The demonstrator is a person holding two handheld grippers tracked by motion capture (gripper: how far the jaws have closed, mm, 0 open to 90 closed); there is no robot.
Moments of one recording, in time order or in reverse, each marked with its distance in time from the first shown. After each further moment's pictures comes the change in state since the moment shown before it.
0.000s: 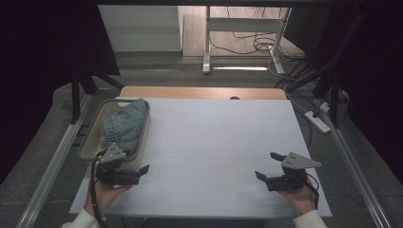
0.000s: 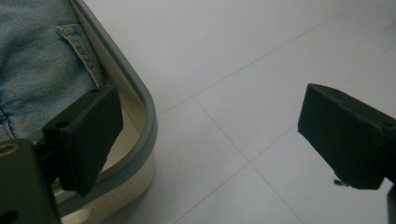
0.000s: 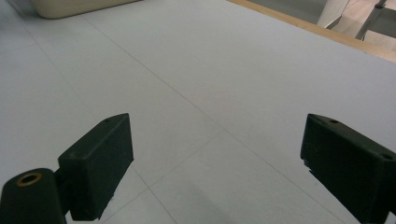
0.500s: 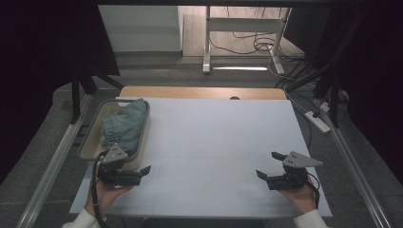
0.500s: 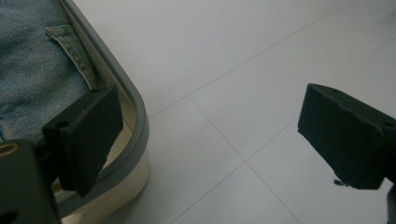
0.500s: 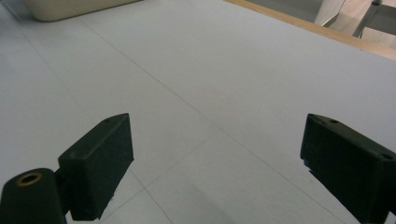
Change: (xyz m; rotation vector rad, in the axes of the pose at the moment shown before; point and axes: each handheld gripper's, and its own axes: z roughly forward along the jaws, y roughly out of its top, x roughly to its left) left arm -0.003 0.002 0.001 0.006 -0.007 0.019; right arm -0.003 0.000 -0.001 0.000 -0.009 0.017
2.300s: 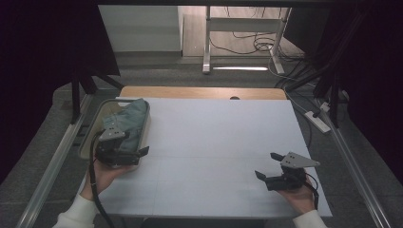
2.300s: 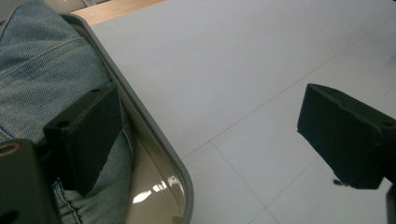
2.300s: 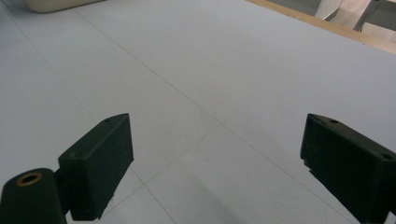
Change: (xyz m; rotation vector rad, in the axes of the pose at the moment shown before) left arm 0.025 0.048 -0.004 -0.027 0.020 -0.014; right arm 0.003 -0.002 0.004 0.024 -0.006 -0.005
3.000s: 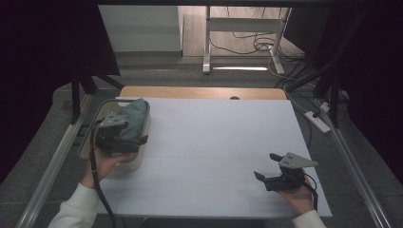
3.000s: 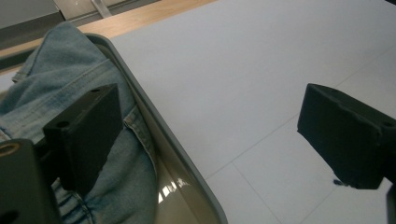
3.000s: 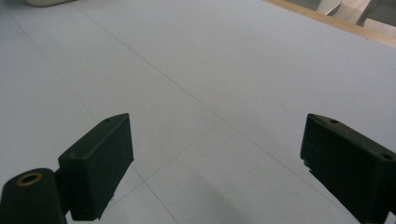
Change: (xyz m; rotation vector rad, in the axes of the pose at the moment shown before) left arm 0.020 0.022 0.006 -0.009 0.028 -0.011; right arm 0.001 -0.002 0.003 0.018 -0.001 -0.004
